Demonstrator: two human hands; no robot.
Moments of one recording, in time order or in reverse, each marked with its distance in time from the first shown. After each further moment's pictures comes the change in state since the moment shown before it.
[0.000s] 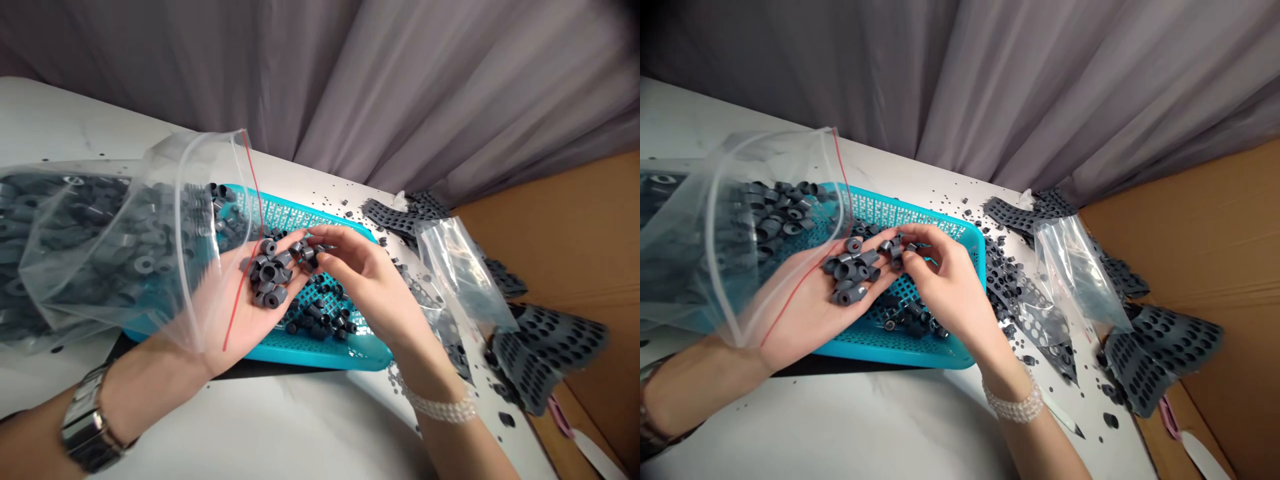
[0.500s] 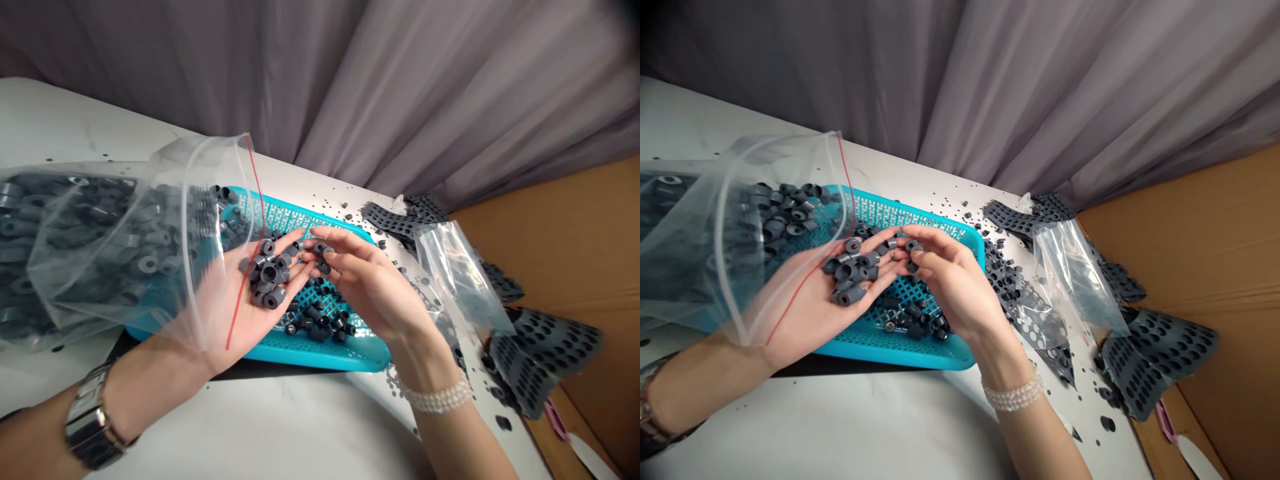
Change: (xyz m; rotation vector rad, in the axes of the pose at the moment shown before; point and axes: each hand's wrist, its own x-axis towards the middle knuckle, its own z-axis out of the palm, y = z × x) left_hand -0.001 0.002 0.002 -0.106 0.027 -0.046; right_hand 0.003 0.002 -0.006 0.442 -0.048 0.206
